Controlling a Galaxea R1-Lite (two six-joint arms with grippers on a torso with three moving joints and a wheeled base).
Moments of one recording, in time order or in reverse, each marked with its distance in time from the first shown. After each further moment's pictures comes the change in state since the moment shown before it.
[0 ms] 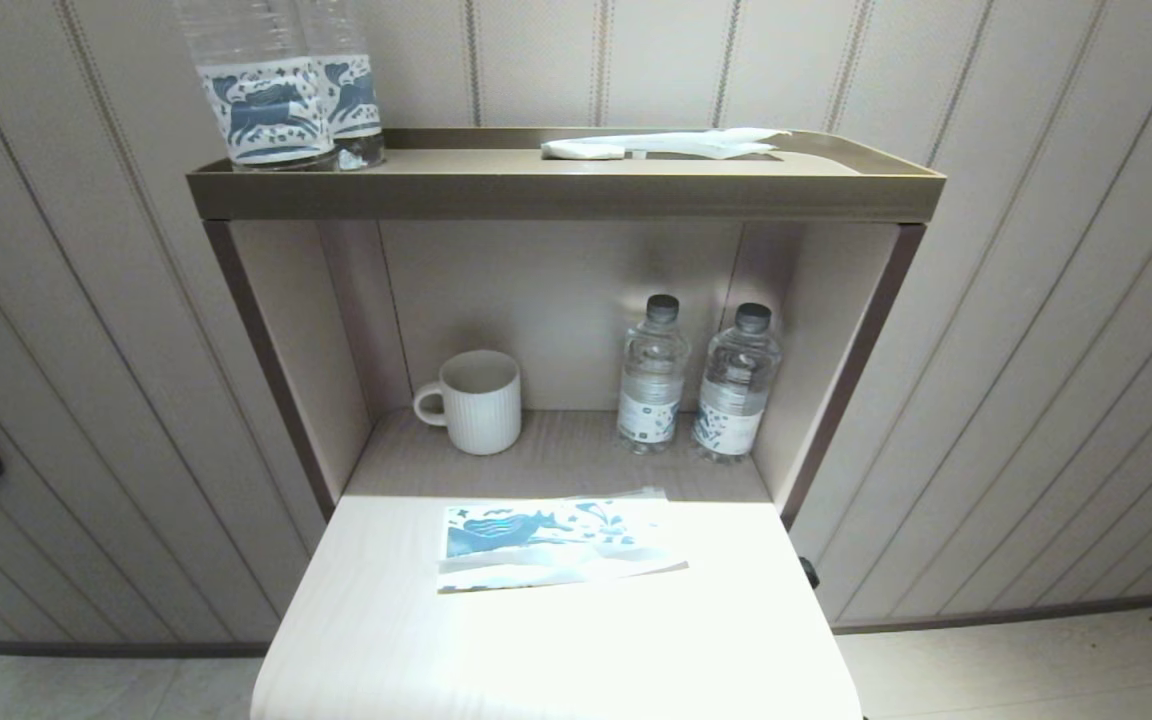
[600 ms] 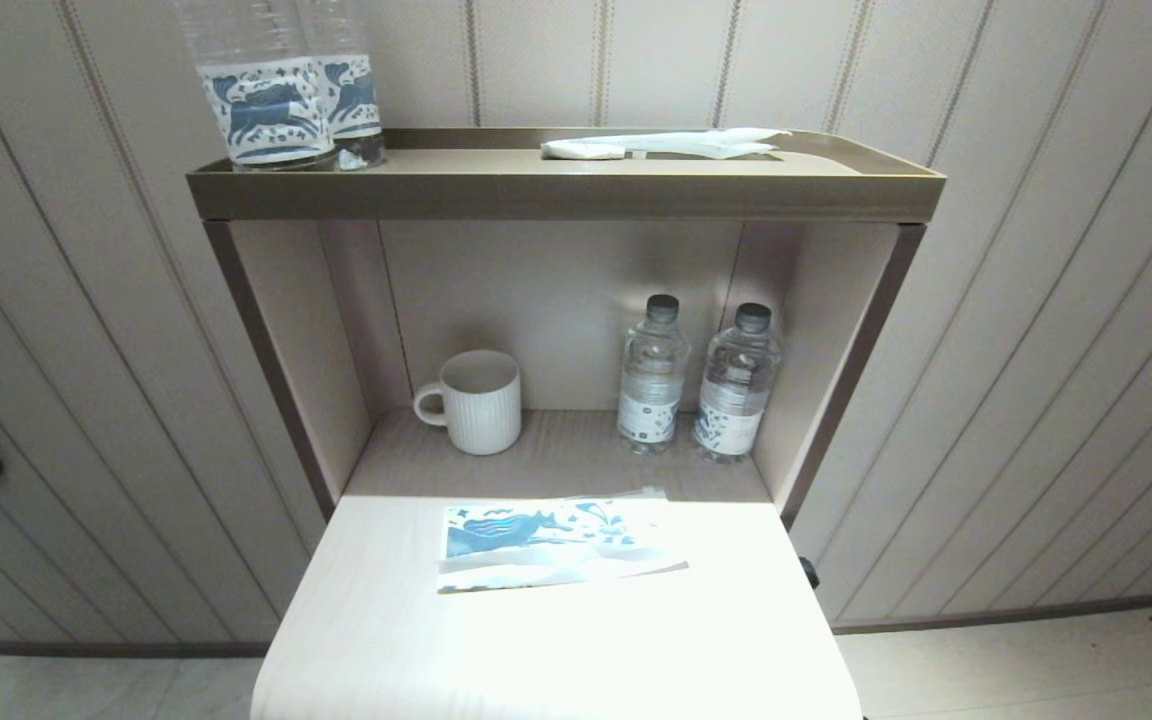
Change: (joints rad) left arm 0.000 0.000 0.000 0.000 0.000 -0.001; right arm 0.000 0.000 0.000 0.000 0.000 0.000
